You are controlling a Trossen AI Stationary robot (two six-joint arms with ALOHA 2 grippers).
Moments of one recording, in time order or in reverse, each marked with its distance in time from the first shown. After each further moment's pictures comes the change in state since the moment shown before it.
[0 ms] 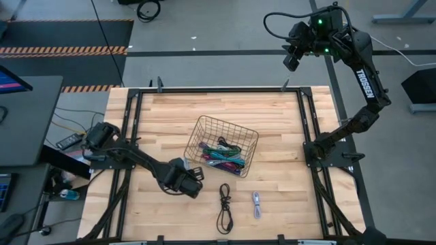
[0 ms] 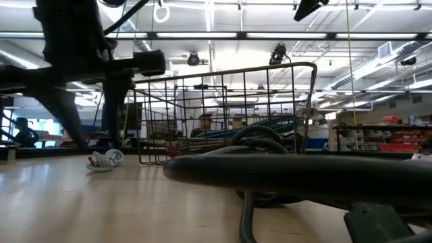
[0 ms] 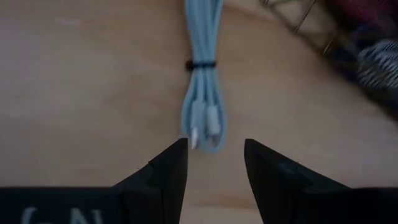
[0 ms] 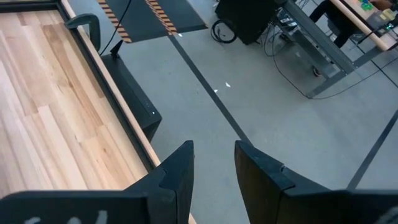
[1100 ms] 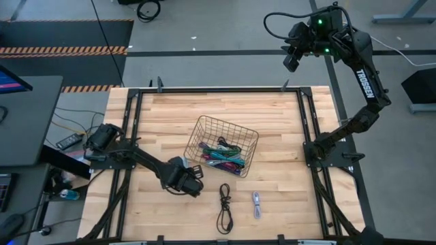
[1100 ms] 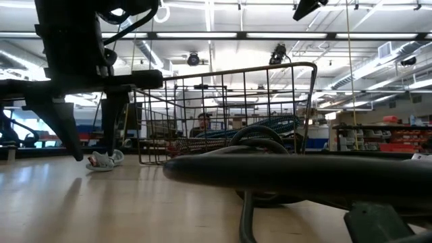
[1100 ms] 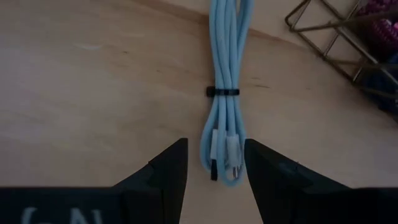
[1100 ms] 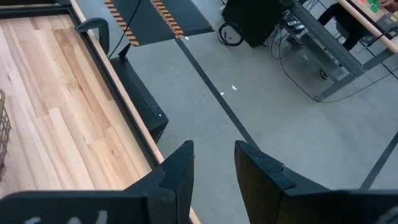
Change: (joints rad) left arm 0.014 0.048 0.000 -0.043 -0.022 -0.025; right arm 0.000 0.000 0.000 -0.001 -0.032 0.003
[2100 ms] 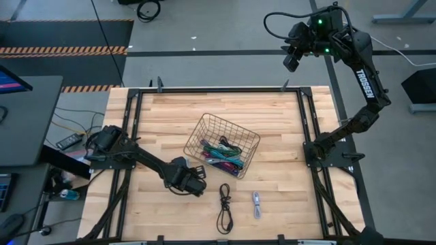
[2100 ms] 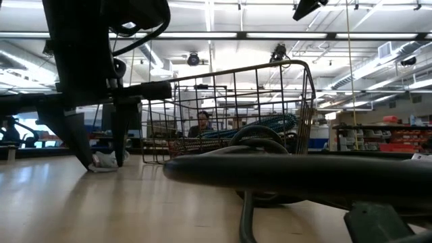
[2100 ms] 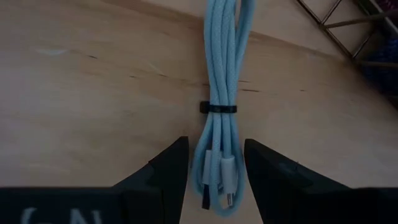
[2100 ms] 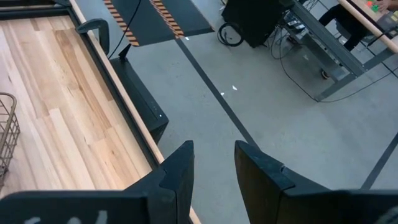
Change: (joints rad) left arm 0.018 0.071 0.003 0.072 -0.007 0.055; right arm 0.000 0.000 0.000 0.000 -0.002 0.003
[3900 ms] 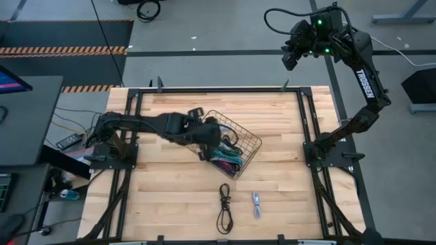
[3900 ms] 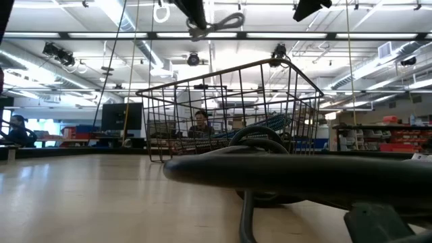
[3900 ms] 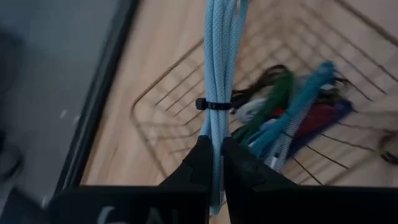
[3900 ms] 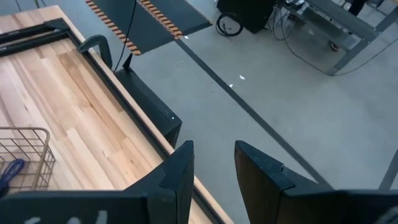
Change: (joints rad) left arm 0.291 -0.104 0.769 -0.481 -0.208 1.994; right arm 0.000 0.000 0.000 -0.014 0.001 0.183
